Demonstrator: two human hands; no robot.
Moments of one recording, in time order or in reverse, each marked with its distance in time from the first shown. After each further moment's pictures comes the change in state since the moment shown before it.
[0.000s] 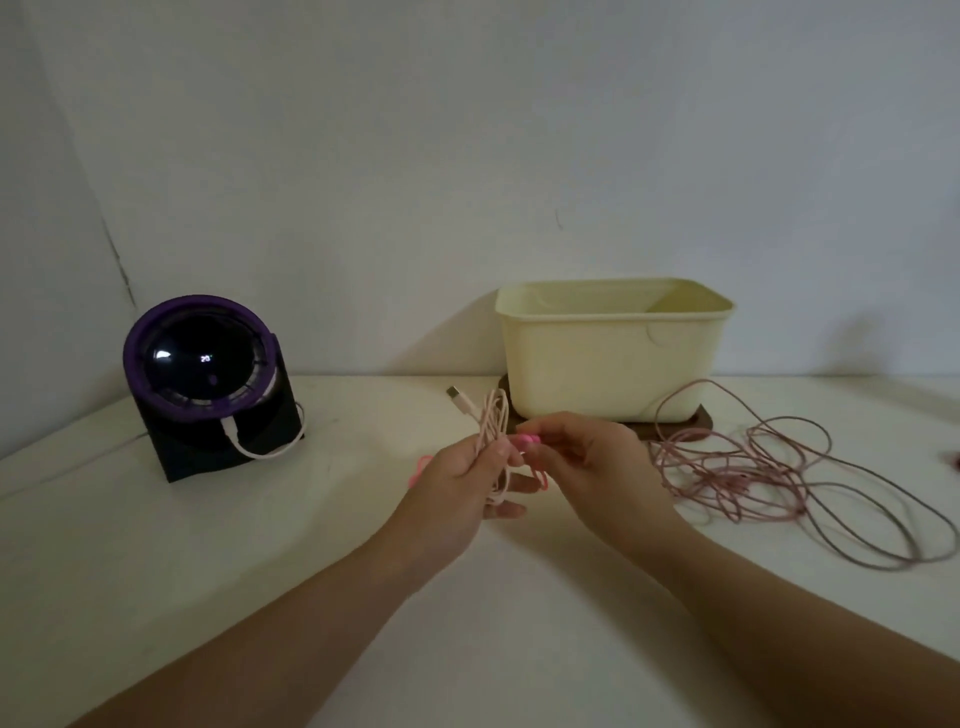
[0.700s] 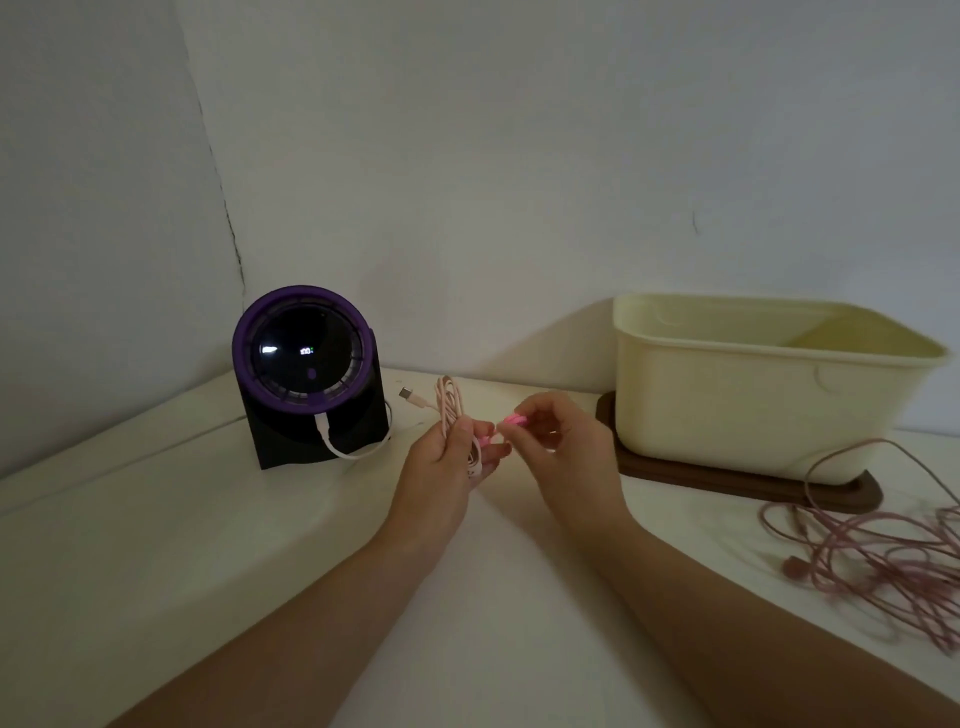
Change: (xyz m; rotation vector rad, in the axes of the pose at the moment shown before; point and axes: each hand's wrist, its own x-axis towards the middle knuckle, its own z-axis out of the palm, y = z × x) left_hand 0.045 -0.033 -0.084 -0.165 0.445 0.074; right_hand 0.074 0.004 0.108 0.269 0.062 -0.063
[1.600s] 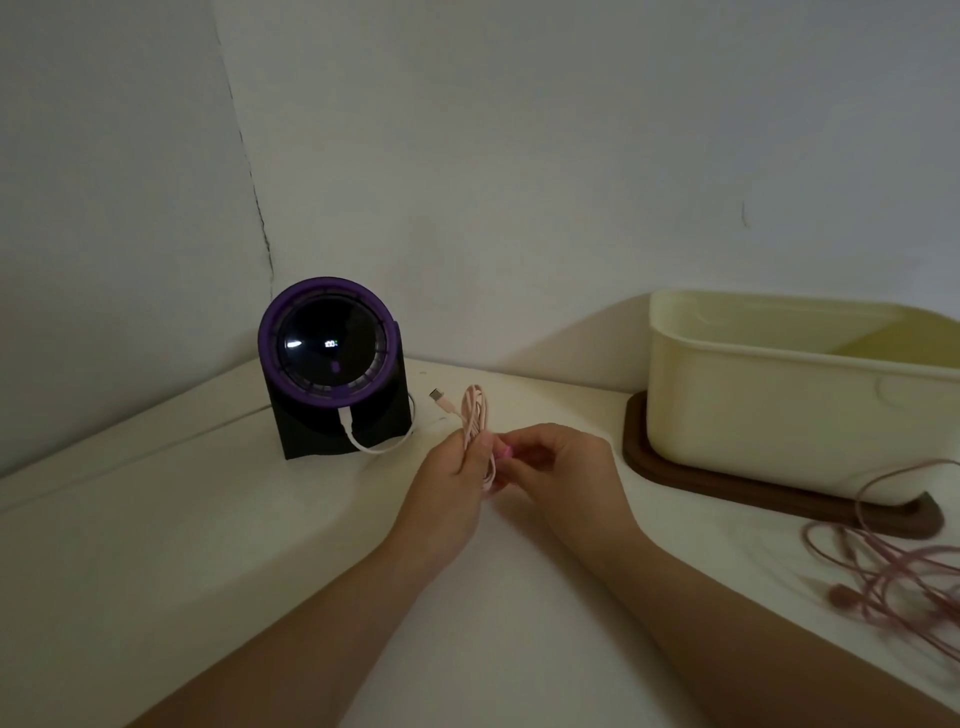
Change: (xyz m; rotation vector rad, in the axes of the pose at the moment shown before) left_hand -0.003 -0.001 -0.016 0.302 -0.039 0.012; right_hand -0.004 0.001 0.012 -0.071 -0.239 0.074
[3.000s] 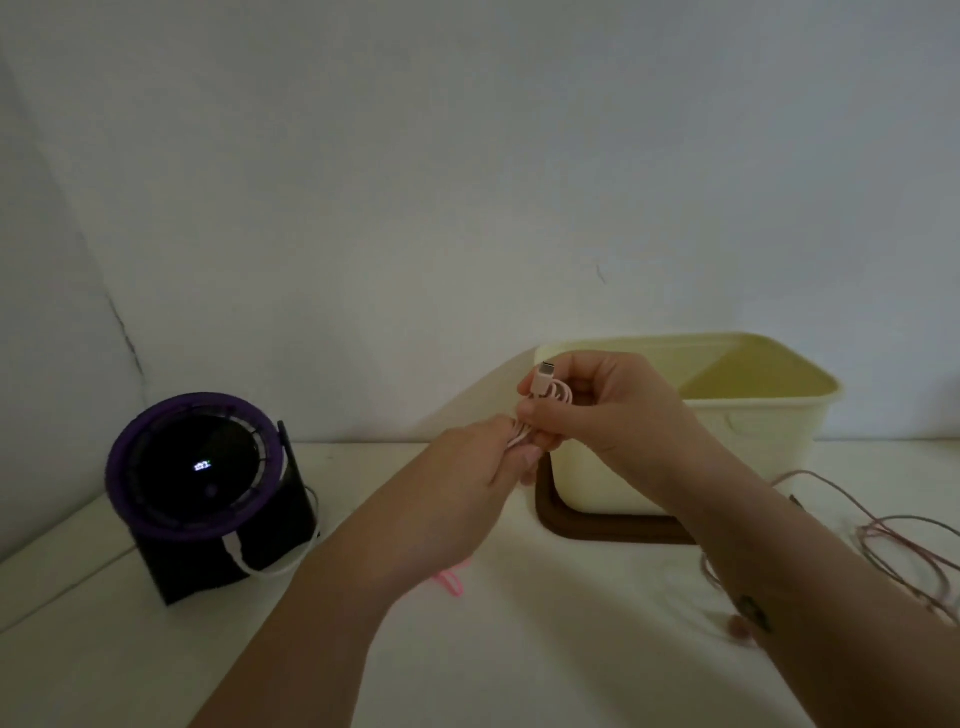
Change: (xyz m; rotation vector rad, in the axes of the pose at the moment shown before) left_hand 0.021 0.123 0.048 0.720 -0.455 0.474; right_hand 0.029 -0.074 -0.133 0.334 0.032 0.048
